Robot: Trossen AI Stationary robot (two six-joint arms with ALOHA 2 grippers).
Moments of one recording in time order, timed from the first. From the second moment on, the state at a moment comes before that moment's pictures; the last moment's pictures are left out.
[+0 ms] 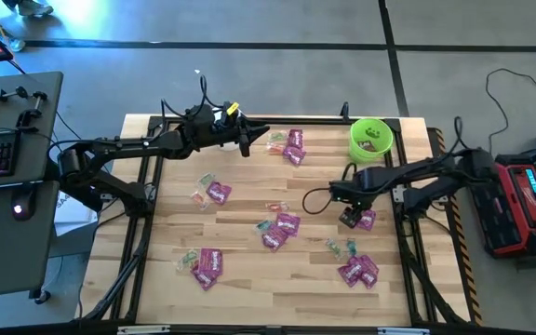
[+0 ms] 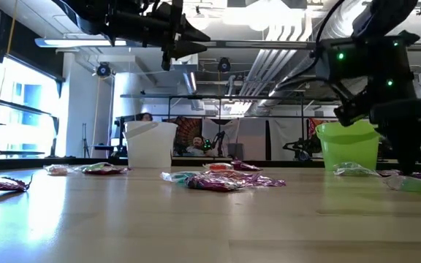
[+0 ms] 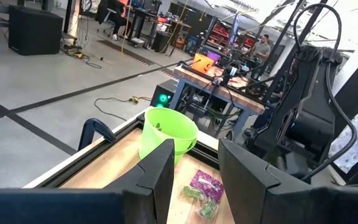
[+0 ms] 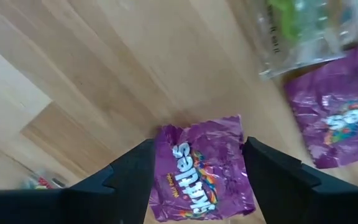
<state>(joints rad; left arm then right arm) 0.43 1.40 0.89 0.46 0.13 -0.34 -0.04 1.39 0.66 -0.91 -0.06 0.61</state>
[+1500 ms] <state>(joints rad) 0.43 1.40 0.89 0.42 0.13 -0.27 -0.03 1.15 0.72 -0.89 -0.12 0.75</state>
